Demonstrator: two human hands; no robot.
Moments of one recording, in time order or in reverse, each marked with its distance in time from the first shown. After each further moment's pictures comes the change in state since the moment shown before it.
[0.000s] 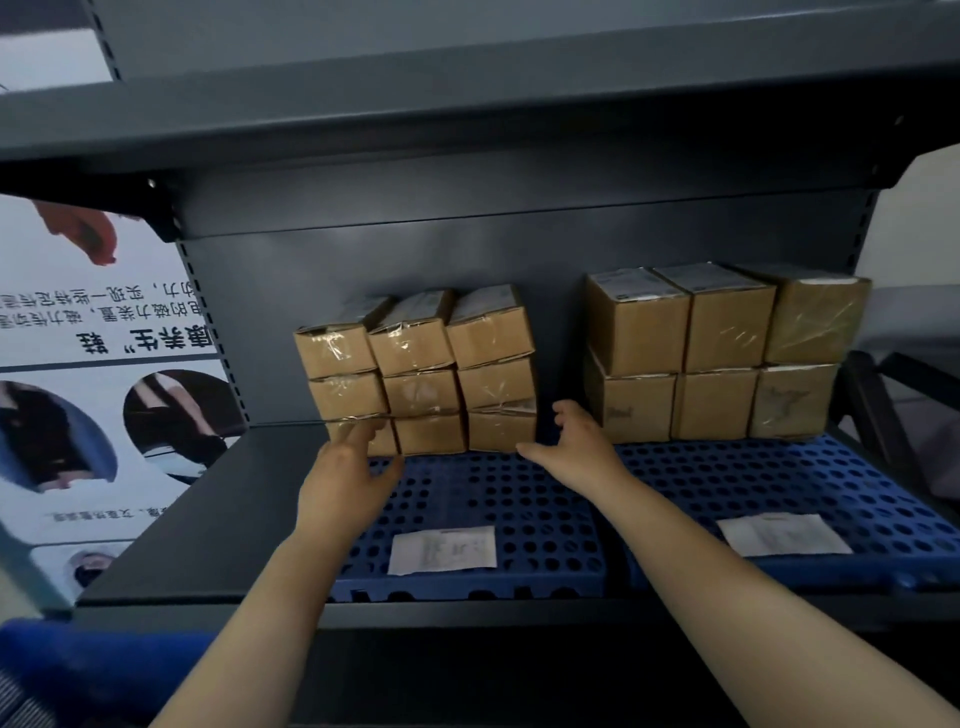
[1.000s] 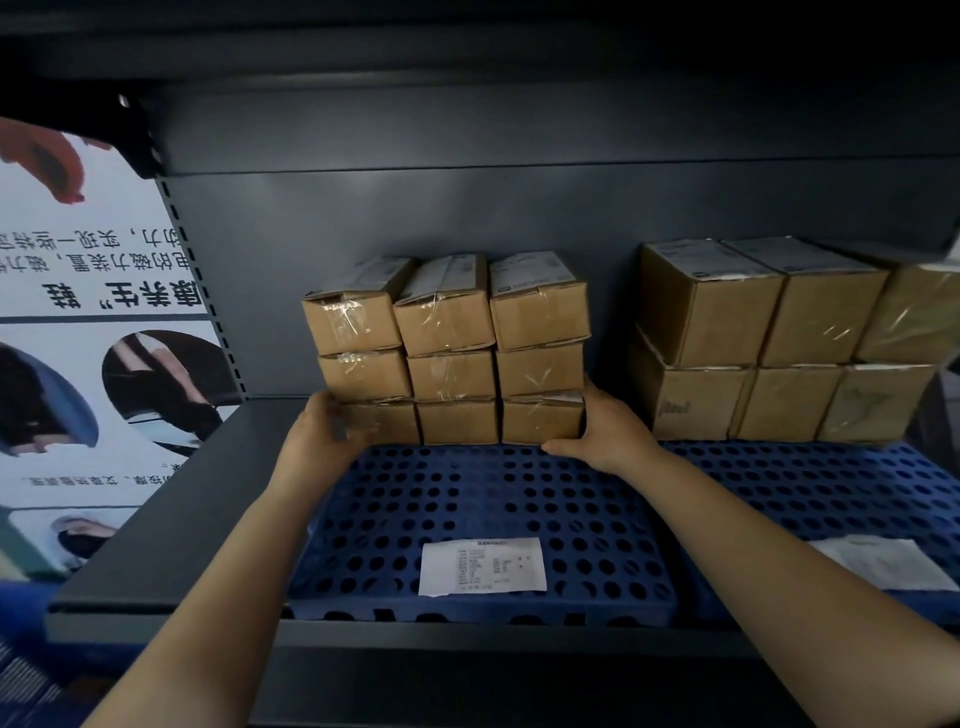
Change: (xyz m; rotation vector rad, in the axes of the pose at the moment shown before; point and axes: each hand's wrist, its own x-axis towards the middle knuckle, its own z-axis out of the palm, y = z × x) left_hand 0.067 -0.074 0.002 -0.206 -0.077 -0.262; right_hand 0.066 0.016 0.026 -0.228 -0.067 -0.111
